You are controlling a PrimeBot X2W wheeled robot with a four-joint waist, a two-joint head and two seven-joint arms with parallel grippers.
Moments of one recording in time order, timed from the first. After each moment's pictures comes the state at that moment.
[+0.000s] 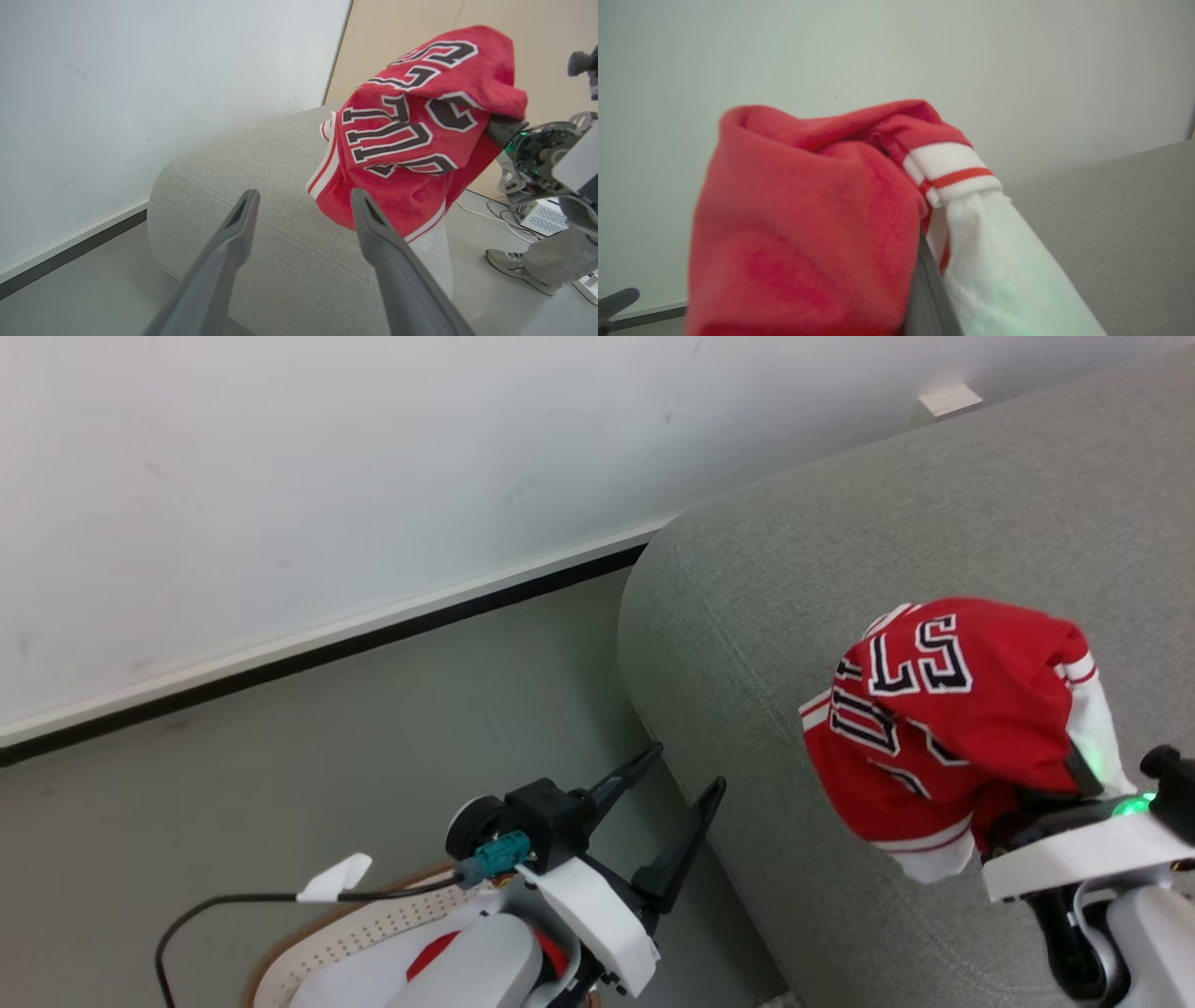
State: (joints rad) left arm -0.52 0.09 -0.73 0.43 -0.45 -0.12 -0.26; right arm -0.36 -0.24 0.25 0.31 0.61 0.13 -0.26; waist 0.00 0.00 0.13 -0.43
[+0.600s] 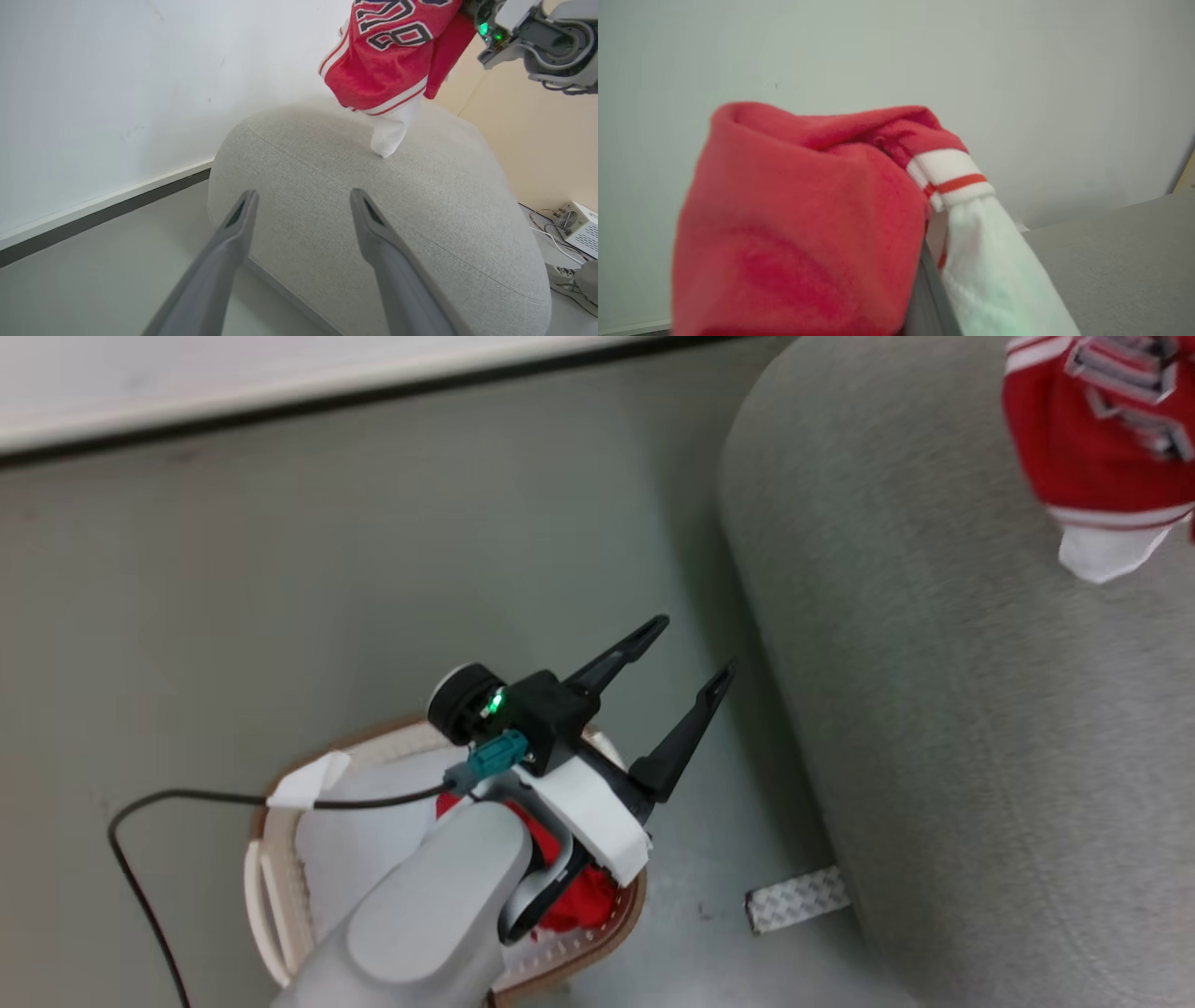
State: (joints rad) left arm -0.71 0.13 -0.74 0.40 -0.39 -0.13 -0.26; right arm -0.93 -0.43 0.20 0.63 0.71 0.13 -0.26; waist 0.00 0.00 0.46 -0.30
